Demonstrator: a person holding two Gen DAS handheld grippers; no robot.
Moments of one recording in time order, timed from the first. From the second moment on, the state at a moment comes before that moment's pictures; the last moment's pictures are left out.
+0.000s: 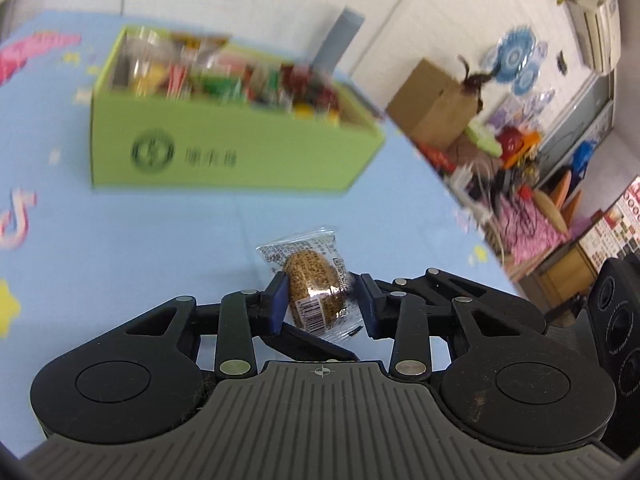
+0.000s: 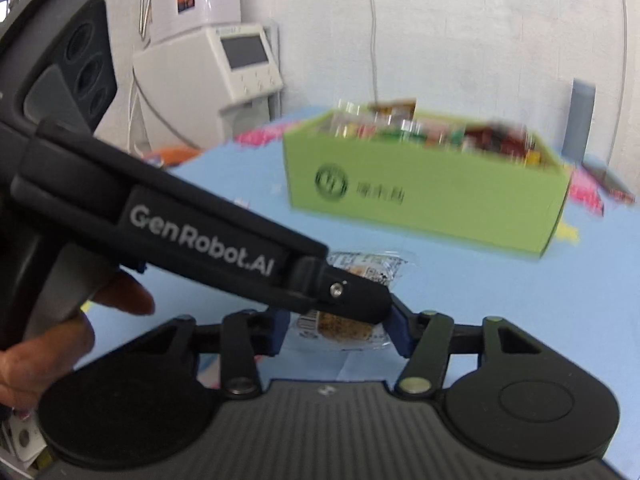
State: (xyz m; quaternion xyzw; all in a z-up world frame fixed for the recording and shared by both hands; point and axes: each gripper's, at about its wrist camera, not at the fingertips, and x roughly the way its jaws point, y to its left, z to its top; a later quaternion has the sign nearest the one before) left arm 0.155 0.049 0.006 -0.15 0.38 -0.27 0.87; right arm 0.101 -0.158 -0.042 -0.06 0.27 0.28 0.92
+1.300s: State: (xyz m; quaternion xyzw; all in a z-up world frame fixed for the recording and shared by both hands) left arm 0.144 0.038 0.041 -0.10 0.28 -0.12 0.95; right arm 0.155 -0.241 -0.024 0.01 0.26 0.15 0.95
